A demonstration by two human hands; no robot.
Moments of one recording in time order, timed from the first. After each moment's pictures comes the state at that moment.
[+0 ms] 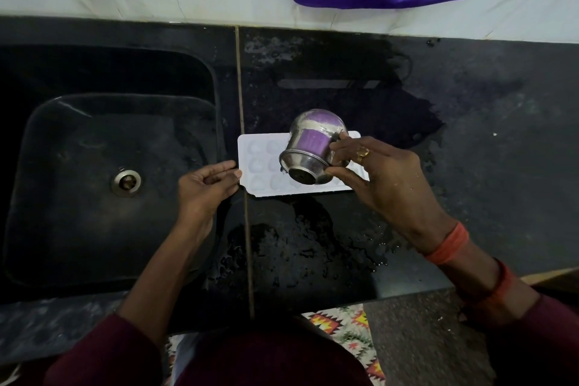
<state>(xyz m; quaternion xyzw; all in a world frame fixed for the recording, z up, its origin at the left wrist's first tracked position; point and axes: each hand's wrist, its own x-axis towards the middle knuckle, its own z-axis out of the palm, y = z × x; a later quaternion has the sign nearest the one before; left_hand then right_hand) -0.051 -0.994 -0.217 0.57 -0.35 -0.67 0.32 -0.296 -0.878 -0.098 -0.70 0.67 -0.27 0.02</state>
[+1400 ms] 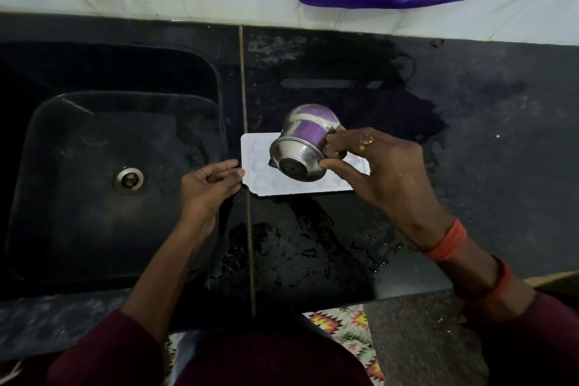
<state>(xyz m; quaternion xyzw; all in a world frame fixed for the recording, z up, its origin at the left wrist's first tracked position) -0.052 -0.995 -0.218 0.58 -0.34 -0.67 0.32 -0.282 -0.889 -0.082 -0.67 0.66 -0.33 0.06</state>
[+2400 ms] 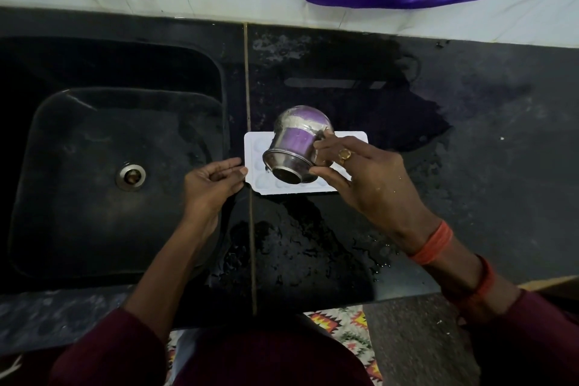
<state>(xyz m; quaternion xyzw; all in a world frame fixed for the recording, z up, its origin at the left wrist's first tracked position) -0.051 -0.993 -0.217 0.57 -0.36 -0.67 0.32 -0.271 -0.892 -0.101 -0.72 0.63 -0.28 0.01</state>
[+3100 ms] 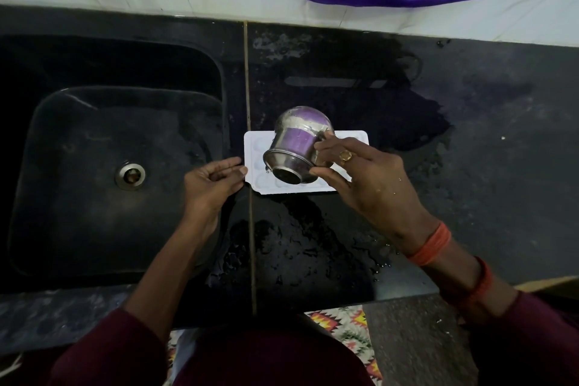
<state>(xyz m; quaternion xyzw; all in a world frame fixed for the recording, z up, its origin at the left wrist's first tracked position) -0.051 -0.992 -0.219 0.57 -0.35 -0.67 0.33 -0.273 -0.889 -0.108 -0.71 0.64 -0.28 0.03</state>
